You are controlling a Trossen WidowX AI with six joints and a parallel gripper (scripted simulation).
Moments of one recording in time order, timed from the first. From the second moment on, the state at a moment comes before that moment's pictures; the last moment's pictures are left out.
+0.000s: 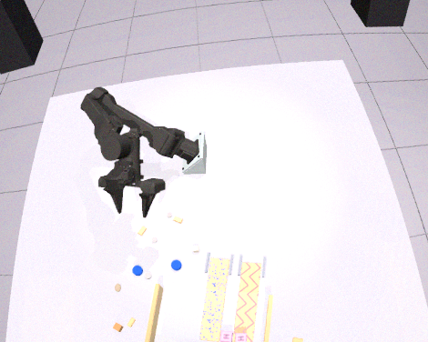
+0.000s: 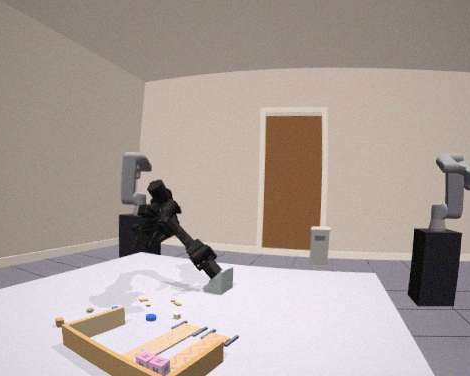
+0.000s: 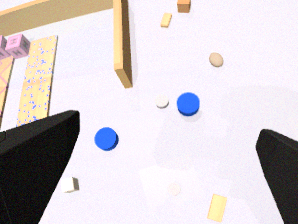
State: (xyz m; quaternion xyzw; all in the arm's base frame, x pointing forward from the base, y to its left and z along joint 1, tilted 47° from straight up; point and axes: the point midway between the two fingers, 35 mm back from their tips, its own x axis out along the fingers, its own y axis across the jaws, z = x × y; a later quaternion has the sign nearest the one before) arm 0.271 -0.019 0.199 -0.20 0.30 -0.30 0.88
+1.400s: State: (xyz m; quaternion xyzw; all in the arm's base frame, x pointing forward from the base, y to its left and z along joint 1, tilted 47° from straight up) arm 0.375 0.113 0.042 -0.33 0.42 -0.15 0.83
